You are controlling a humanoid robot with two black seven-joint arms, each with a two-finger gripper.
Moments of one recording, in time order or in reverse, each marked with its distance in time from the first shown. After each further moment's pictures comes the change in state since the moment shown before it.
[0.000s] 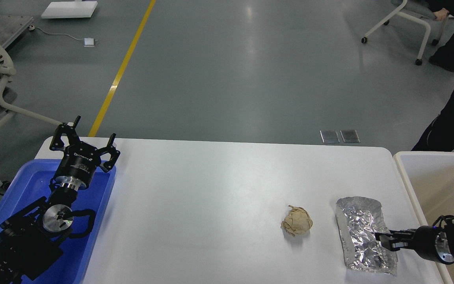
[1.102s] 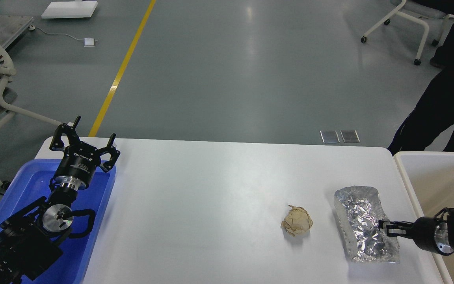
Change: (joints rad) left arm 0.000 0.000 0.000 0.000 0.000 0.000 0.000; right arm 0.033 -0.008 0.003 0.010 0.148 0.034 0.014
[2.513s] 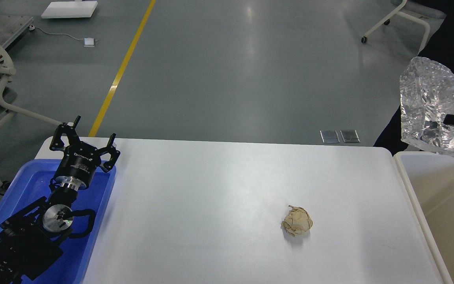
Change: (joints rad) left arm 0.000 0.000 0.000 0.000 0.000 0.000 0.000; right arm 0.609 -0.470 0.018 0.174 0.191 0.542 0.159
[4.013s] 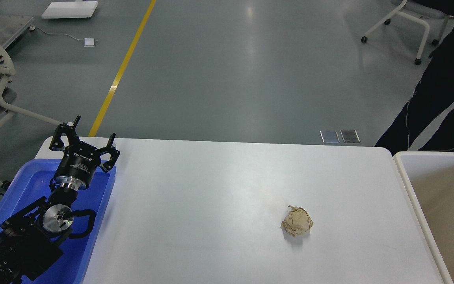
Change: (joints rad) left arm 0.000 0.000 0.000 0.000 0.000 0.000 0.000; right arm -0.652 0.348 0.075 -0.815 0.539 -0.084 -0.473
